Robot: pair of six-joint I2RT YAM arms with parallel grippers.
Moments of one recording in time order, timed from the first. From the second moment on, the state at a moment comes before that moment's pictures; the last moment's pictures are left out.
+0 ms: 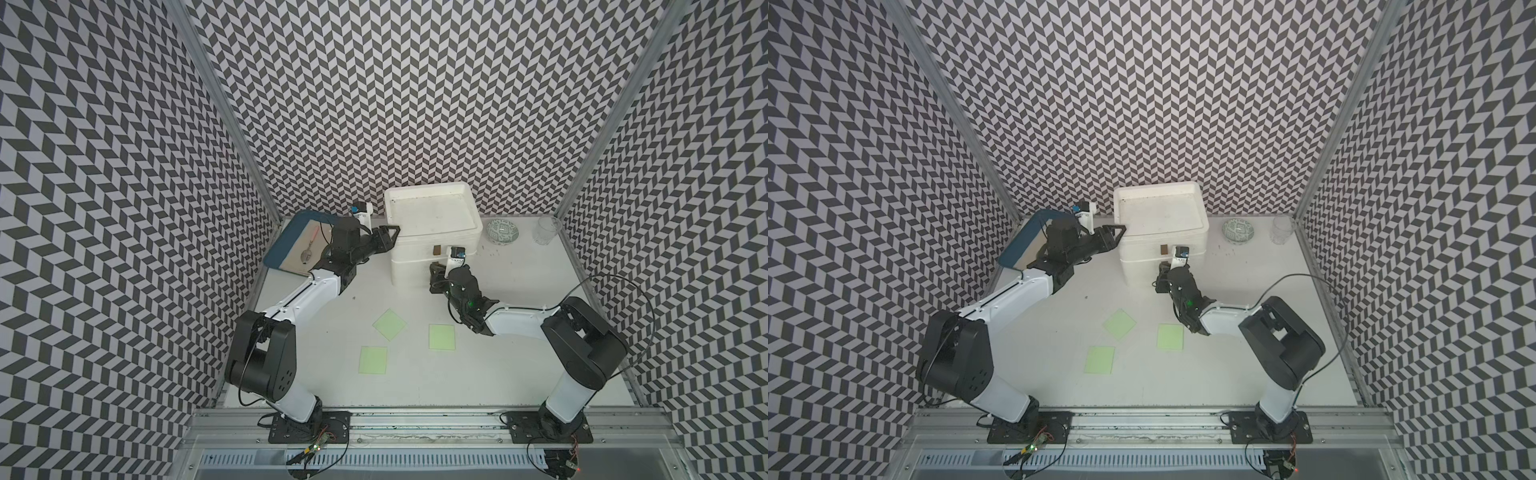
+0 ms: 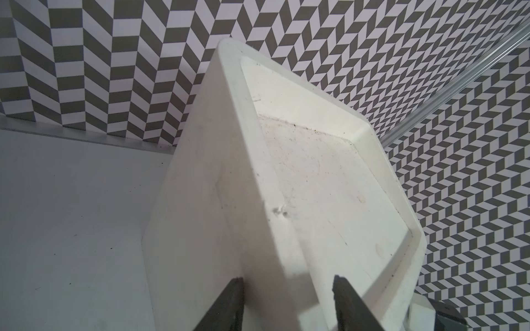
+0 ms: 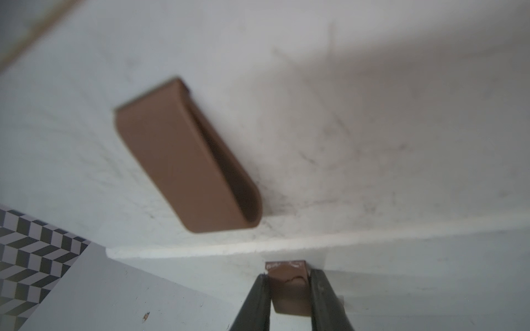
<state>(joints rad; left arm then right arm) -0.33 1.58 1.13 0.18 0.35 -0.57 0.68 1.73 0.82 0.59 0.29 0.49</state>
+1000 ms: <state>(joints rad) -0.35 1.49 0.86 0.22 0.41 -0.49 0.48 1.57 0.86 0.41 -0.35 0.74</state>
